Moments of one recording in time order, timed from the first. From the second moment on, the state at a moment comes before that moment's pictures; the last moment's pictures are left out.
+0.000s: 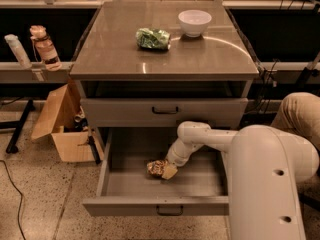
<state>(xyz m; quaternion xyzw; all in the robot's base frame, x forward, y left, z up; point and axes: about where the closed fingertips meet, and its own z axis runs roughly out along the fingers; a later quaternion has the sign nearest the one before) 0.615 -0.041 0.360 -0.63 0.74 0.18 0.11</state>
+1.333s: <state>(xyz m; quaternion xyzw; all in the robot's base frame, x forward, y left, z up) 0.556 -0.075 0.427 -0.61 0.76 0.12 0.19</state>
